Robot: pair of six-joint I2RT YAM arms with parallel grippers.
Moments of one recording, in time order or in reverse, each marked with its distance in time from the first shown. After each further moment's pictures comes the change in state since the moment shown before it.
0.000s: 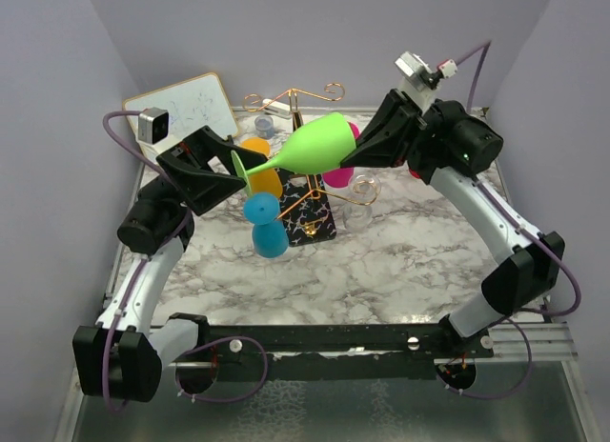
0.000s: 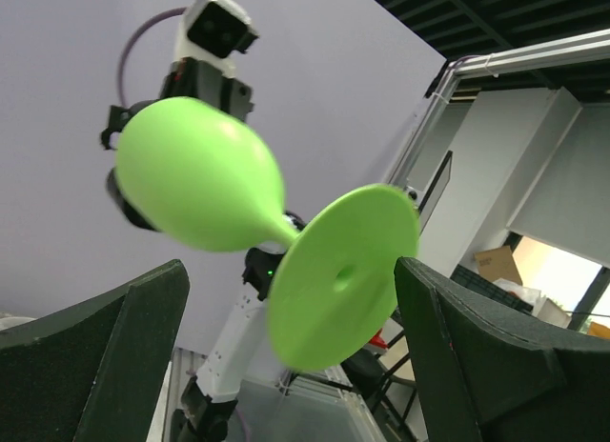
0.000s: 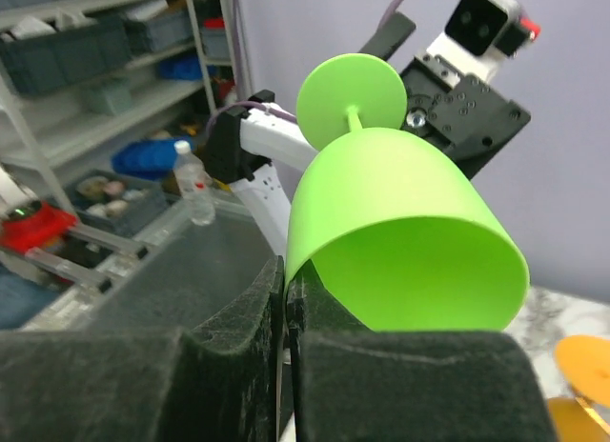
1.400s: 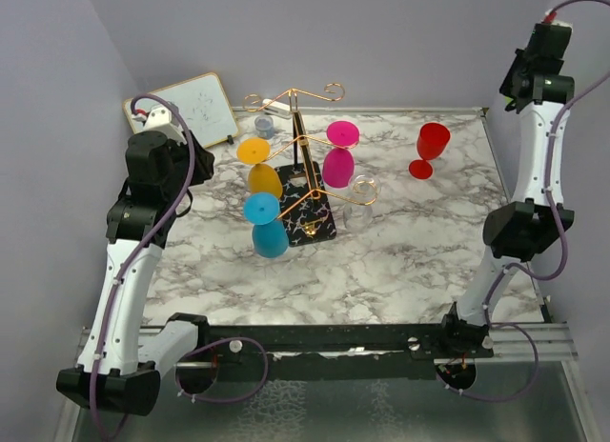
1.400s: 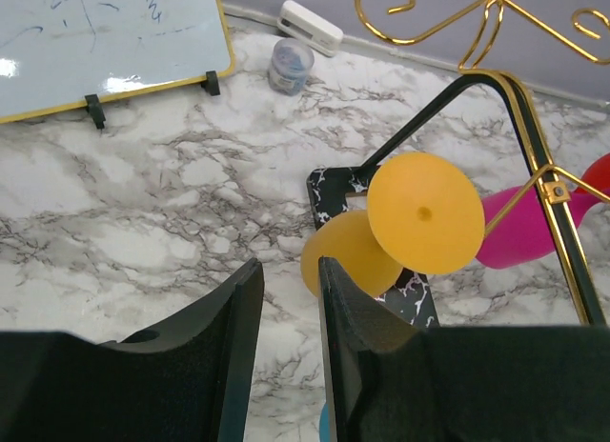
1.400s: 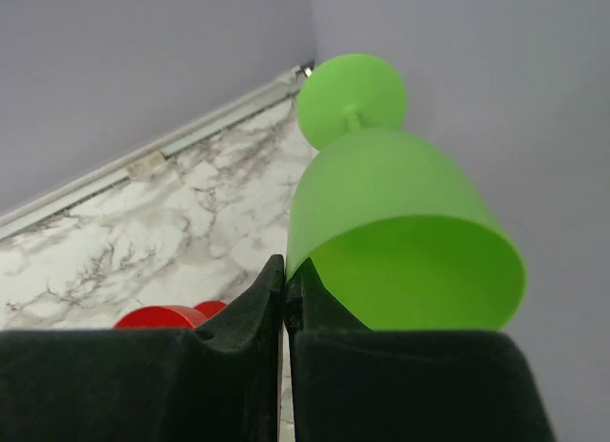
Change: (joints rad) left arm -0.004 -0.087 0.379 -2.091 -0.858 1.503; right arm -0.628 0.378 0.804 -2.291 1.612 -1.391
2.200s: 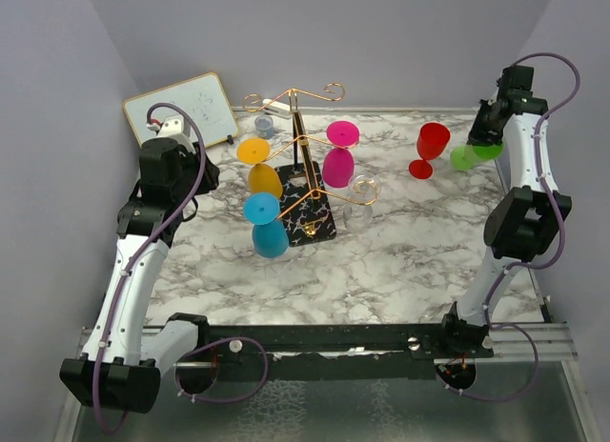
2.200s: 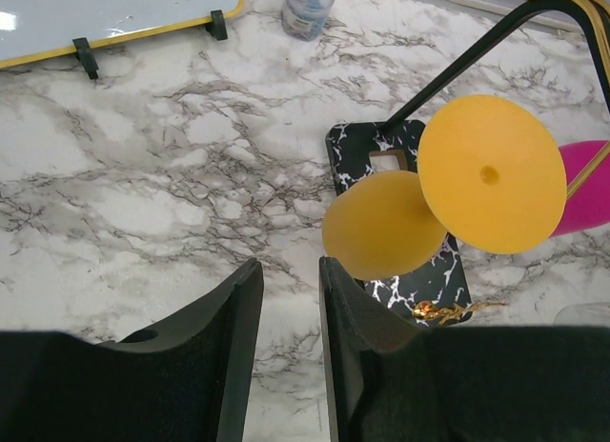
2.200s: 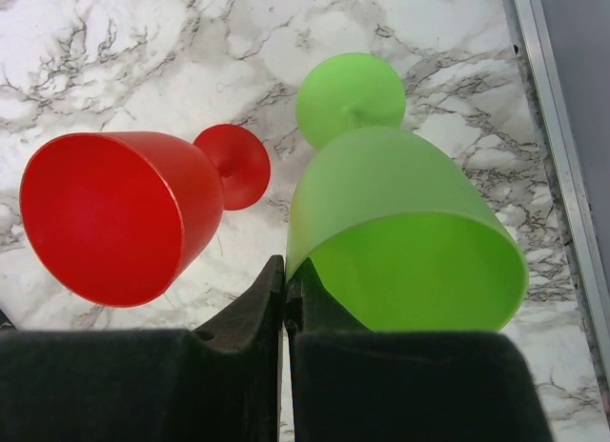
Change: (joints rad) left arm 0.000 0.019 -0.109 0.010 0.011 0.031; right arm -0.069 -0.015 -0.394 -0.094 -0.298 0.080
